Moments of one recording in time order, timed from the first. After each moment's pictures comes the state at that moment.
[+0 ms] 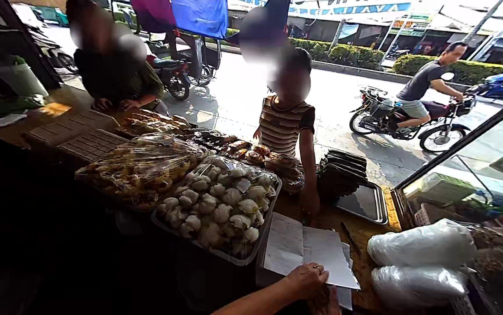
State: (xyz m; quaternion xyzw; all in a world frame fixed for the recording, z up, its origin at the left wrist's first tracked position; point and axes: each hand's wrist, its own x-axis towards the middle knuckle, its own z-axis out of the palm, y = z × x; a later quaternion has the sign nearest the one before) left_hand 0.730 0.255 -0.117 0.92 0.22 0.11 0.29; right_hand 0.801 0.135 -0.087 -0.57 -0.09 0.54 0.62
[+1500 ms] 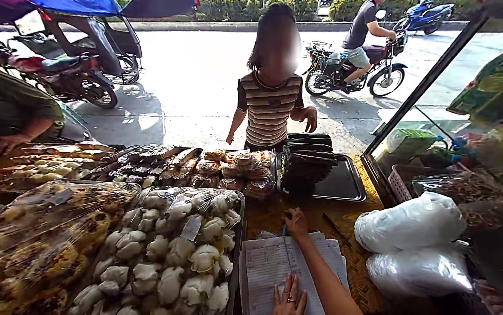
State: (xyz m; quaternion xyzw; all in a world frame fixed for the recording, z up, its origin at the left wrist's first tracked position) left_hand 0.700 0.241 -0.128 0.89 0.34 0.05 0.31; right_hand 0.880 0.416 -0.119 -0.81 -0.46 0.30 0.20
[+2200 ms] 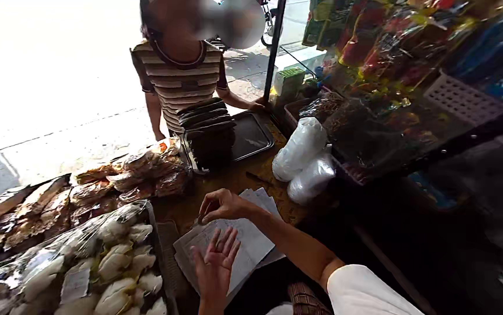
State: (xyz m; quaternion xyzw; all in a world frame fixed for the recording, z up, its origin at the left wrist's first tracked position) left_hand 0.698 0.290 -0.067 0.33 0.38 0.31 0.81; right_hand 0.872 0.343 -0.026 -0.54 -0.56 0.48 0.42
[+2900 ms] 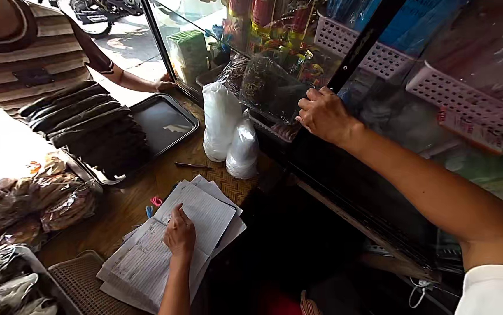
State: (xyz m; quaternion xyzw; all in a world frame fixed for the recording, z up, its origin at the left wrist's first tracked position) left_hand 0.777 0.310 -0.128 0.88 0.39 0.13 0.24; right_hand 1.067 0.047 0.101 -0.82 -0.52 -0.19 -0.13
